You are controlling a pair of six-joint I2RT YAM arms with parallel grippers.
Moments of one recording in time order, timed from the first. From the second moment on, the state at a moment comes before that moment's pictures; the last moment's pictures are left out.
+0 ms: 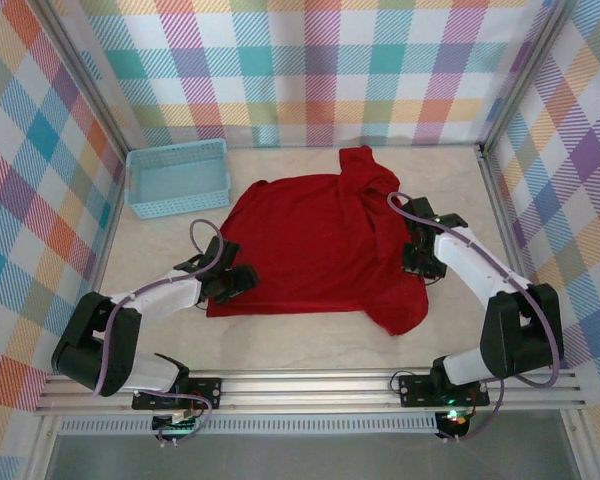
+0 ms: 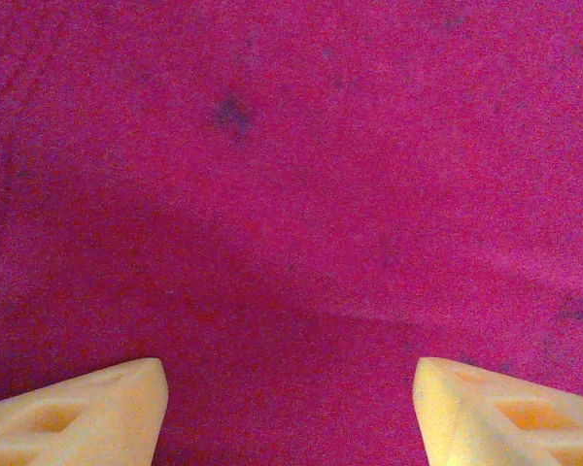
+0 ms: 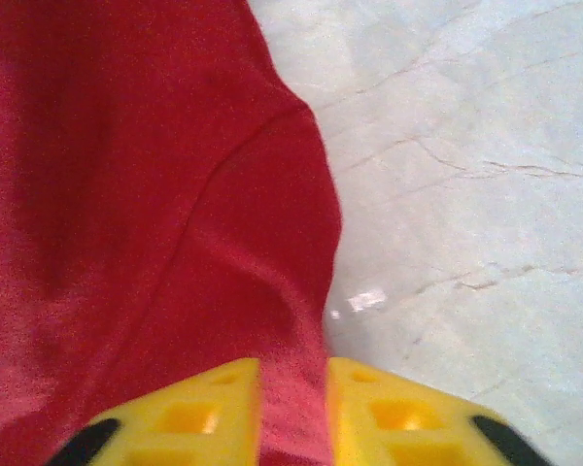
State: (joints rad) left arm -0.41 1.37 0.62 -0.34 0.04 -0.84; right arm 0.26 1.43 1.01 -1.00 0.22 0.53
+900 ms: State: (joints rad) left arm -0.46 1.54 0.74 -0.25 0.10 -0.83; right arm 0.26 1.62 0.88 -0.66 -0.23 0.54
